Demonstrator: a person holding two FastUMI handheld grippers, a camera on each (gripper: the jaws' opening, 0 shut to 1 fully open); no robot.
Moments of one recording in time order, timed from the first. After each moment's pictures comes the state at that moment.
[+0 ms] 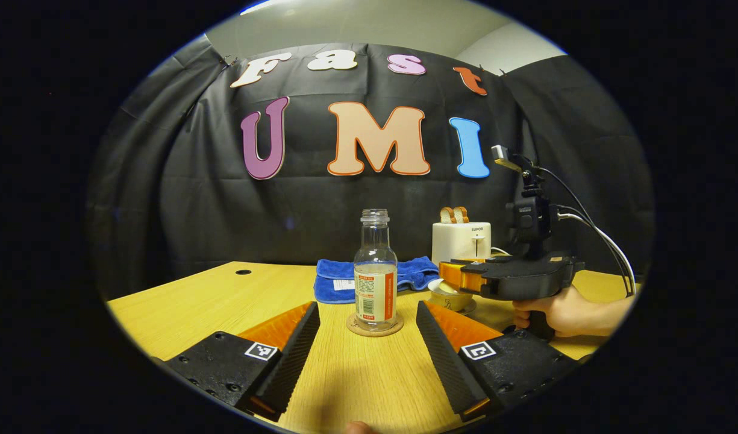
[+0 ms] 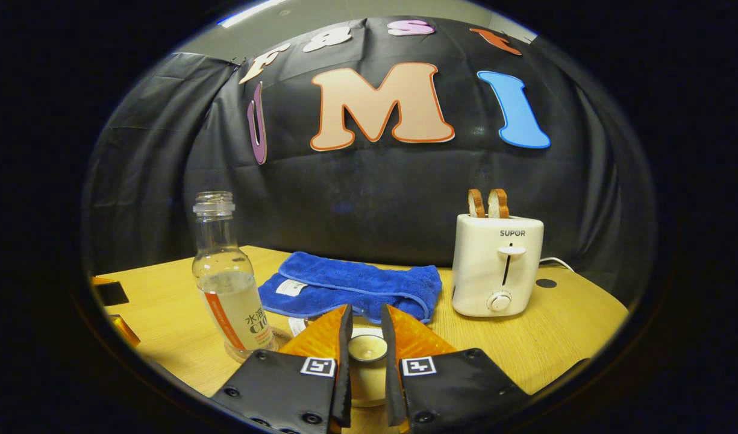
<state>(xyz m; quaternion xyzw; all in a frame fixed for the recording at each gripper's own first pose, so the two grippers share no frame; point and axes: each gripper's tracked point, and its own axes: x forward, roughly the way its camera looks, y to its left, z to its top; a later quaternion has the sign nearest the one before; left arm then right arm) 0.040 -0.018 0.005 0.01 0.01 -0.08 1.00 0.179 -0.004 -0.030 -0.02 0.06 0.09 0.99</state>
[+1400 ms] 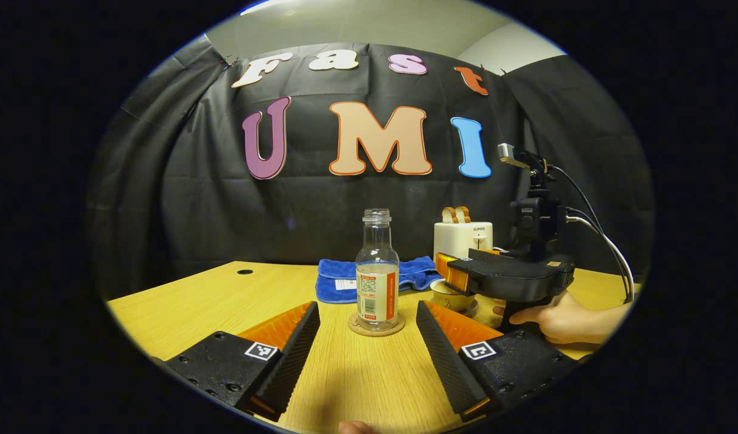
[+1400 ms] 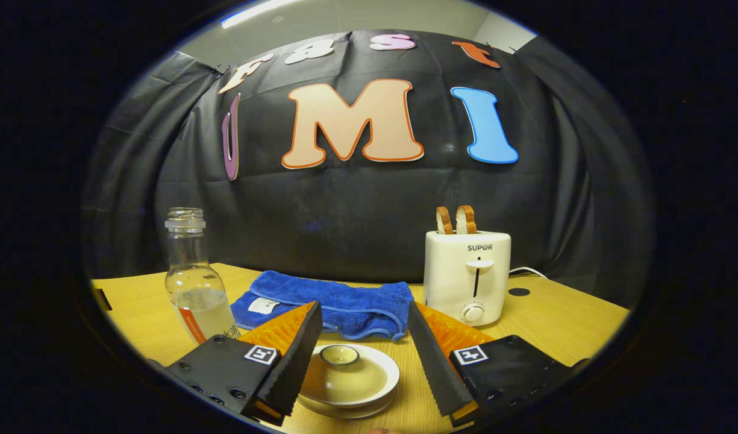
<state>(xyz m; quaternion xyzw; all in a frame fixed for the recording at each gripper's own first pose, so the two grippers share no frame) 0.040 -0.017 0.005 0.01 0.01 -0.07 1.00 0.184 -0.029 -0.013 0.00 0.00 0.01 1.00</state>
